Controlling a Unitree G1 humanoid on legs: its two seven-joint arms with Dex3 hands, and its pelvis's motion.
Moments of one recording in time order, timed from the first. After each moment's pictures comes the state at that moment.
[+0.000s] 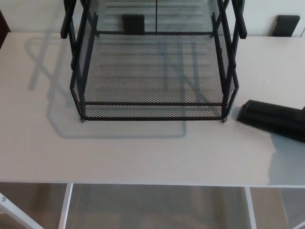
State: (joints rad) left_arm -0.06 0.61 0.56 1.27 -0.24 -0.14 -0.27; right_arm -0.32 -0.56 0.08 0.36 -0.64 0.32 0.11
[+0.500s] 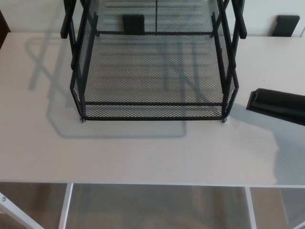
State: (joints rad) left_arm -0.03 0.61 0.56 1.27 -0.25 -0.14 -0.27; right_arm -0.30 -0.58 -0.09 0.28 -0.43 0.28 0.21
